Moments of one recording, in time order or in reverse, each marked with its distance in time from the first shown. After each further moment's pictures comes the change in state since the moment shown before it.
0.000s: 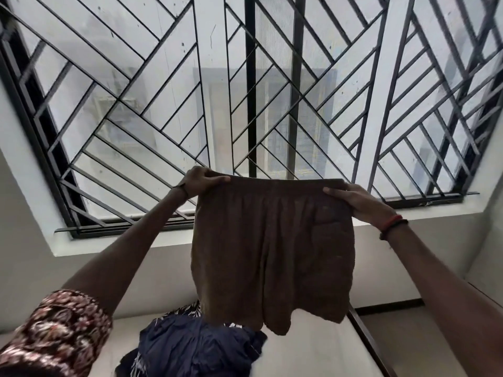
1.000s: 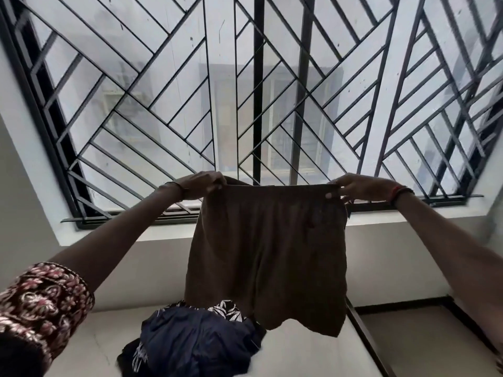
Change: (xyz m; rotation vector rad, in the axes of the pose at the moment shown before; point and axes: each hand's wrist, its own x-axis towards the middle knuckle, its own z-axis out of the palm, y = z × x) left_hand -0.014 -0.022 -0.012 0.451 -0.315 0.314; right_hand 0.024 -0.031 -0.018 -0.700 -0.444 0.081
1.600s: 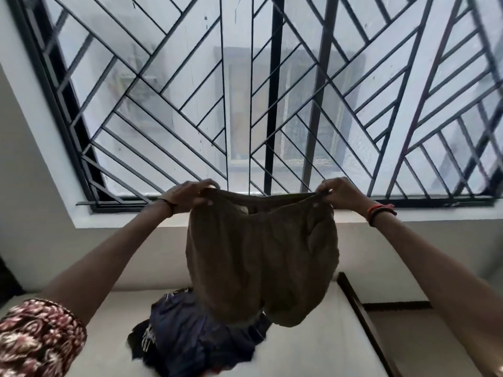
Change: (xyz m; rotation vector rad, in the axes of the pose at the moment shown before) left_hand -0.048 -0.030 0.030 -0.024 0.082 -0.128; right_hand 0.064 0.020 0.055 -0.504 0.446 -0.275
